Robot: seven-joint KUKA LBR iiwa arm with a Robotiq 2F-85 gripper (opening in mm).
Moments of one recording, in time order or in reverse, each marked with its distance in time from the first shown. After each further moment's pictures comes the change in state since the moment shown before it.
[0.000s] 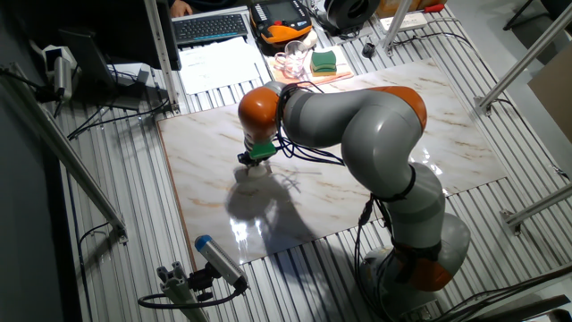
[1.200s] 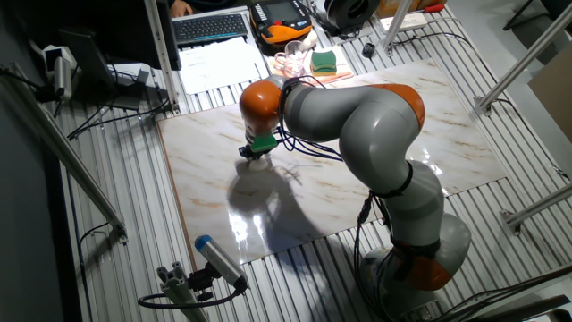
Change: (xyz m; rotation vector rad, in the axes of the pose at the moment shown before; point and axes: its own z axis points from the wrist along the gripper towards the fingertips) arm -0.030 -0.014 0.001 0.000 -0.001 -0.012
